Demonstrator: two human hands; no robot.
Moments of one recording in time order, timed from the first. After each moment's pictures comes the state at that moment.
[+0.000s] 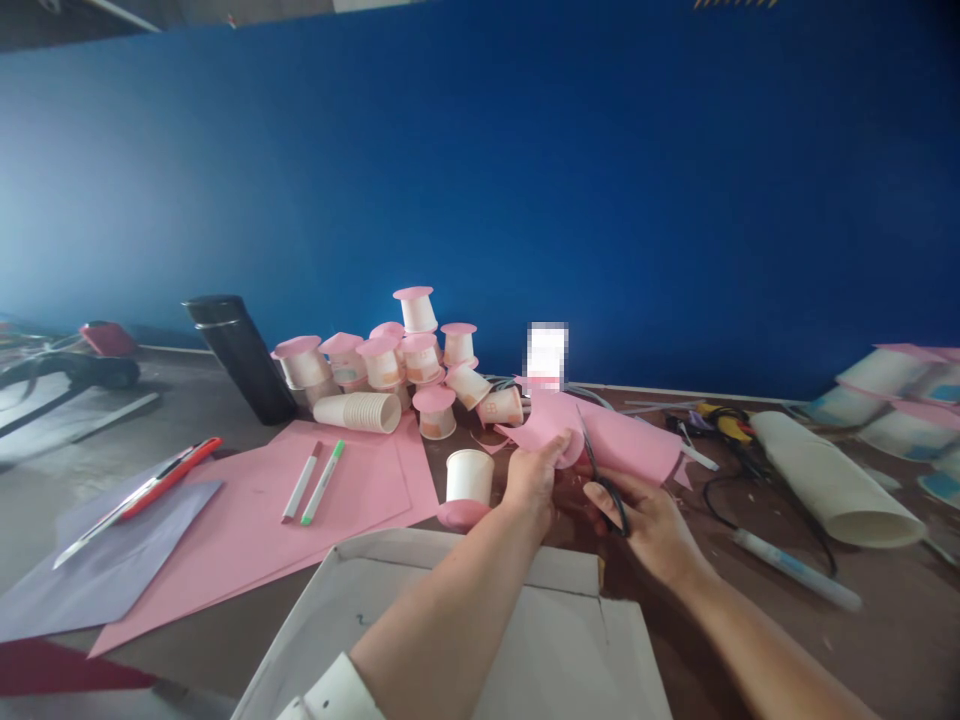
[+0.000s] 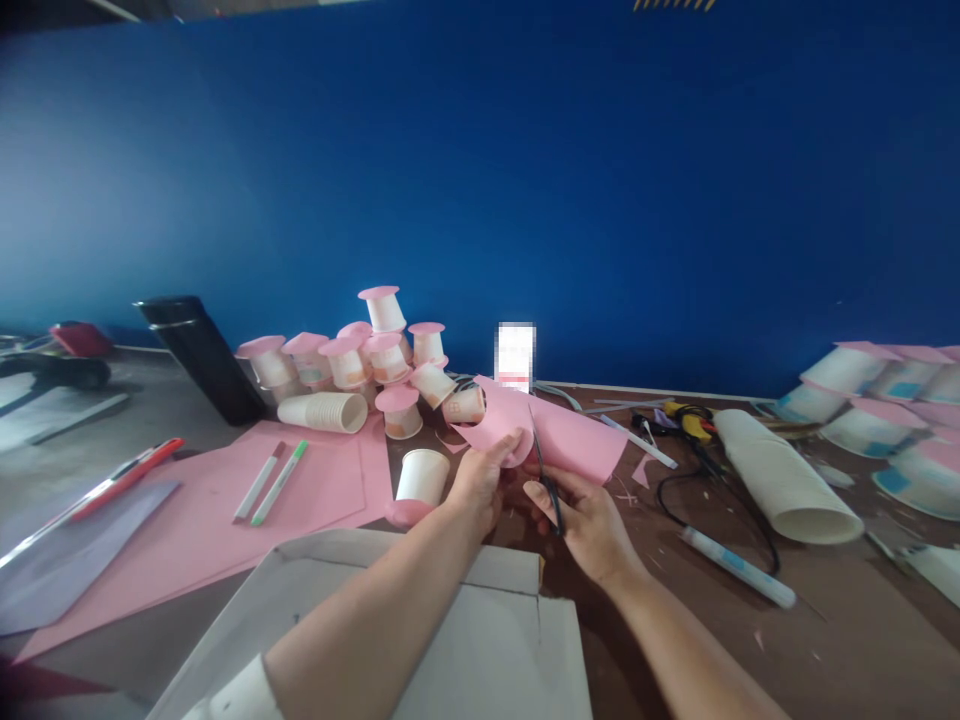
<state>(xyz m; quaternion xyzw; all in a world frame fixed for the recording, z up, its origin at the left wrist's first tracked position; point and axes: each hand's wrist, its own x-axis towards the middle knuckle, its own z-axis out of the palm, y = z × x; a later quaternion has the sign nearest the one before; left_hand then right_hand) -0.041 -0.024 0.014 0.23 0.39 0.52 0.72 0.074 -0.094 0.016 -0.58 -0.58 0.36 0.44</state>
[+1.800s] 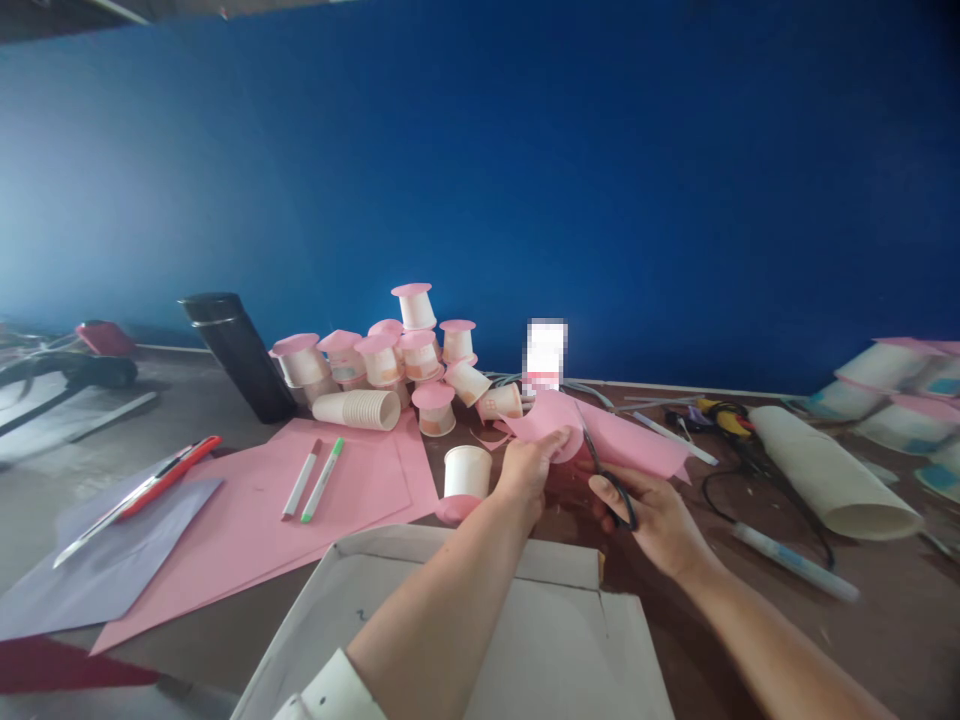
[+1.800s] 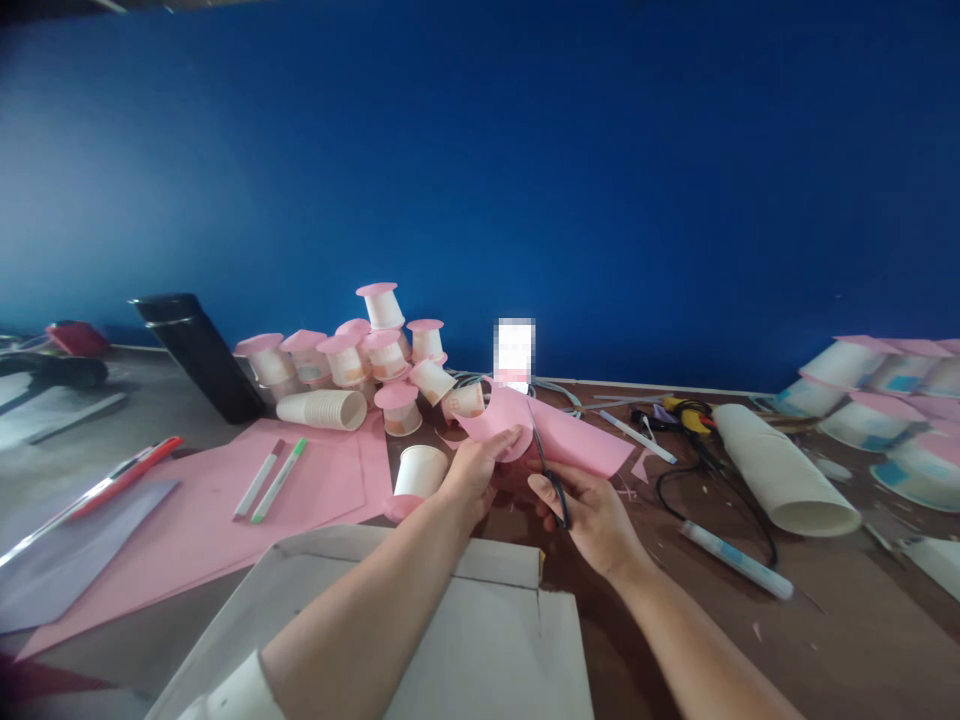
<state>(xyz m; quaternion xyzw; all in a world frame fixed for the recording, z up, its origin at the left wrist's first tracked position) -0.052 -0.019 0.021 0.28 0.41 0.49 0.71 0.081 -0.093 0.019 -0.59 -0.58 0.36 0.43</state>
